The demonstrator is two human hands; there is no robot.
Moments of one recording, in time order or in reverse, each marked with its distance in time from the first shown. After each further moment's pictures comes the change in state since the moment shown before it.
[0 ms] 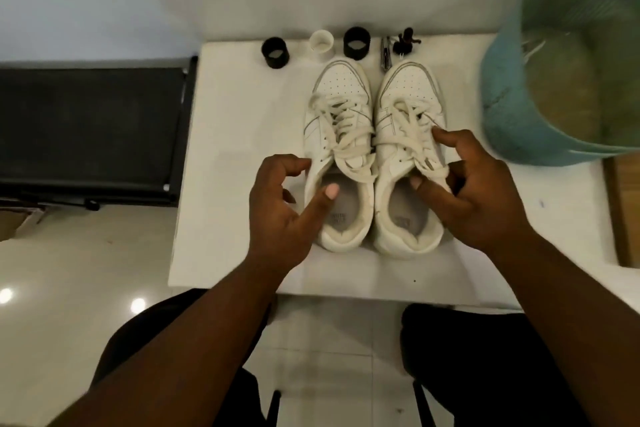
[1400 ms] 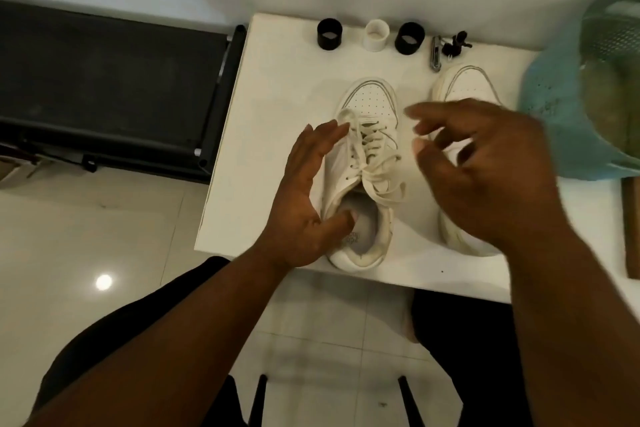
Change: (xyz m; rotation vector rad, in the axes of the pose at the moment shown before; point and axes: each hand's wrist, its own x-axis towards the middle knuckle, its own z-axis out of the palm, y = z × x) left_hand -0.015 -0.014 -0.043 -0.147 -0.237 0.258; right_hand -0.020 -0.125 0.019 -0.206 0.075 -0.383
